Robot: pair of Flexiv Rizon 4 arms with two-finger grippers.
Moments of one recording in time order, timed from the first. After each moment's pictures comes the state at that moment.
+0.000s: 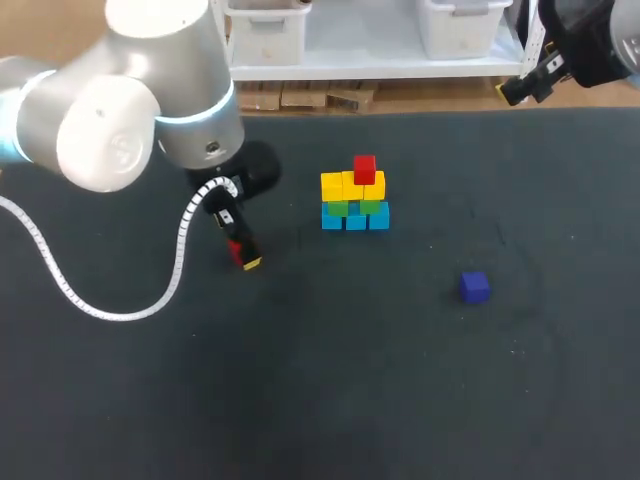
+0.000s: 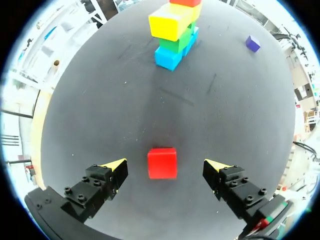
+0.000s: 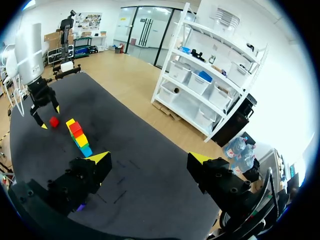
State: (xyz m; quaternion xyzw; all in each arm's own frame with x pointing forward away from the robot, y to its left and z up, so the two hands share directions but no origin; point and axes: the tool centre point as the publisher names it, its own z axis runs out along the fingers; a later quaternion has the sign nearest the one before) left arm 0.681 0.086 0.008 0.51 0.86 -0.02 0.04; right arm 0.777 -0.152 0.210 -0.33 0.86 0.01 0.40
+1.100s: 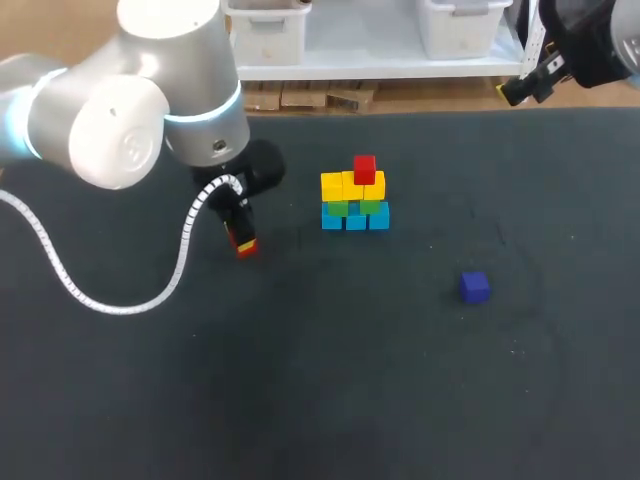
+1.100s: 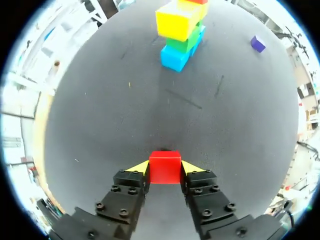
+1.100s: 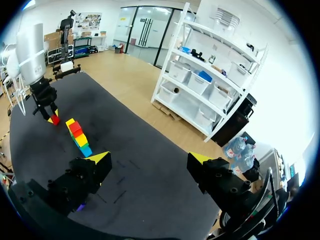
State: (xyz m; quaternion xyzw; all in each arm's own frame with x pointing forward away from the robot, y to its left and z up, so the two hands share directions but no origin) left arm 0.698 0.082 0.015 0.53 0.84 0.00 0.05; right arm 0.777 -0.153 0.210 -0.33 0.86 0.01 0.40
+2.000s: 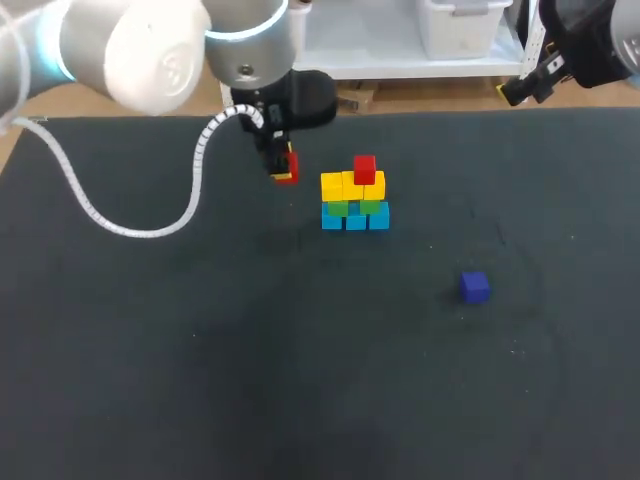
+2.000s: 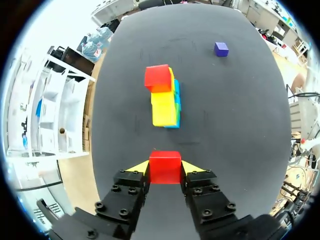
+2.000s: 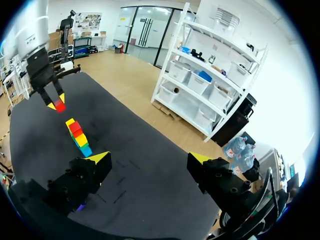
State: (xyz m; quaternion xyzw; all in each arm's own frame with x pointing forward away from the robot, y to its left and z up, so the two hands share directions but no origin) left arm 0.749 0.016 0.105 0.71 0.70 0.04 0.10; right arm 0.777 -0.153 0.210 -0.33 0.86 0.01 0.40
